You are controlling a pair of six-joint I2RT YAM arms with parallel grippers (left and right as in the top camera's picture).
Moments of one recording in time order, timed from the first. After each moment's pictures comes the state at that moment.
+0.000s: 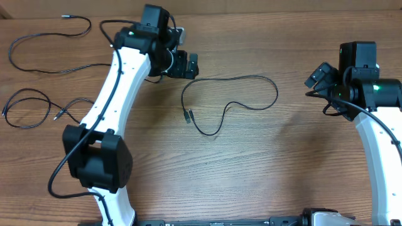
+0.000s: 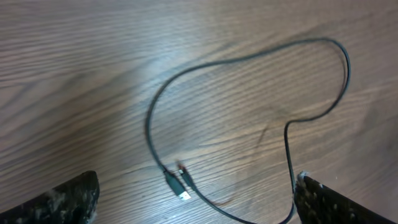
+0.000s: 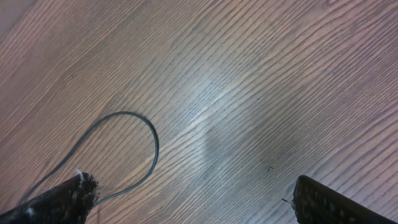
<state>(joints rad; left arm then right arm) -0.25 1.98 1.86 -1.08 0.30 -0.12 -0.04 1.40 1.38 -1.07 0.17 0.67</state>
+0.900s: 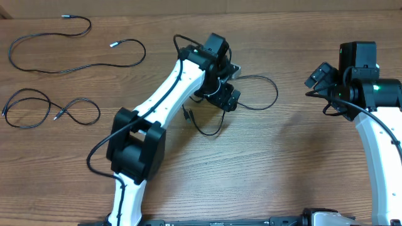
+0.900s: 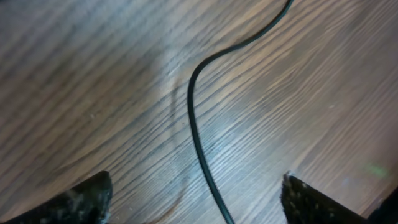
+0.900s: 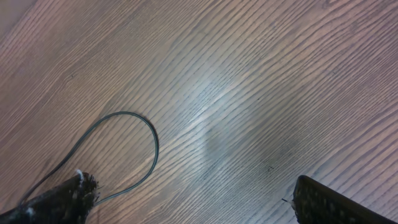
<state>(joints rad) -0.53 2.17 1.86 -1.09 0.35 0.05 -0.04 1.40 1.38 -1.07 0.17 0.67</state>
